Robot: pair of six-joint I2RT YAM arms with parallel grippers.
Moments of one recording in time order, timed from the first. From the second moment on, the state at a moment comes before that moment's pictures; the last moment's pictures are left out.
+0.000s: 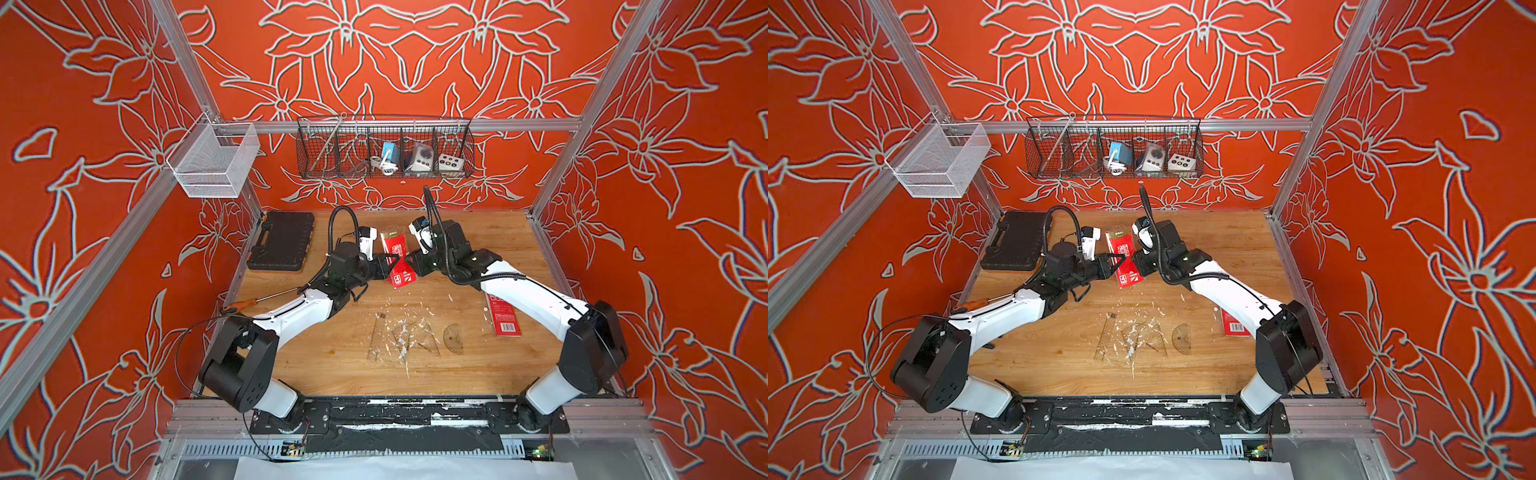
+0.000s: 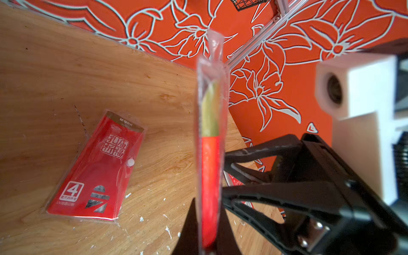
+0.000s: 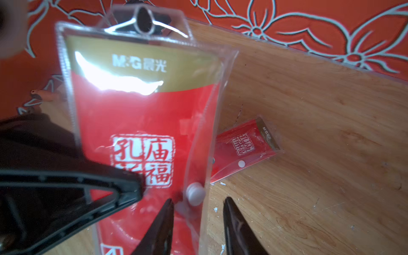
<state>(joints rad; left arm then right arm) -0.44 1.47 0.85 0.37 0.40 -0.69 0.64 1.61 1.31 -0.37 -0.10 0.11</state>
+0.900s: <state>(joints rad) -0.44 1.46 0.82 0.39 0.38 -0.68 0.66 1.62 1.33 -0.40 -0.08 0.08</state>
